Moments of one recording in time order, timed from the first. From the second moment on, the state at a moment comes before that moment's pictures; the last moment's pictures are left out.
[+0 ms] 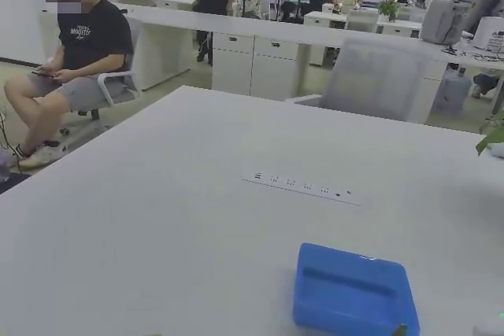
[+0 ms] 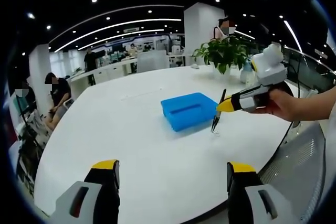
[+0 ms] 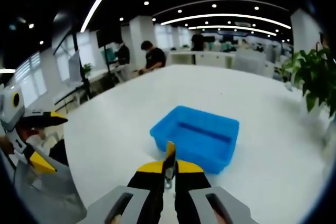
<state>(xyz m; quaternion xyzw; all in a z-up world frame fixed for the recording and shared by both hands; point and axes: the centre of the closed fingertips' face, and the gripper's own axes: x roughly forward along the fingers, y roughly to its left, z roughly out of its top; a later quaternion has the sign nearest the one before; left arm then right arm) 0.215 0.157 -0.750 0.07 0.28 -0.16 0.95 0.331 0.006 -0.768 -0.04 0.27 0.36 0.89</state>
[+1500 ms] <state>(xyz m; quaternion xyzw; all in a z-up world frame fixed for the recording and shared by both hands) 0.218 0.158 -0.756 0.07 0.29 -0.16 0.94 0.409 0.007 -0.788 -0.05 0.27 0.32 0.91</state>
